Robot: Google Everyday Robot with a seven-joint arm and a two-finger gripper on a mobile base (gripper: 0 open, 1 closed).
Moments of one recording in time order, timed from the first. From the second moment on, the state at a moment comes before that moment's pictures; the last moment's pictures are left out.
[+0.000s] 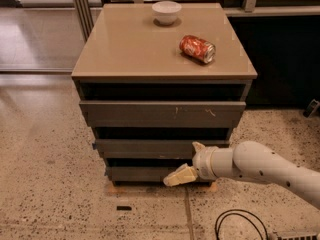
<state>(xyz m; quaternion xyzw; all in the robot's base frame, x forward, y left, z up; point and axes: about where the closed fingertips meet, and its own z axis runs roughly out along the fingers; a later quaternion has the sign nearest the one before) 0.516 -0.073 0.592 -0.38 0.81 0.25 0.36</state>
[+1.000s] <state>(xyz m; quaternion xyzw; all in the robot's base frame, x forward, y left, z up) 0.564 -0.030 0.539 -0.42 0.77 0.32 0.36</state>
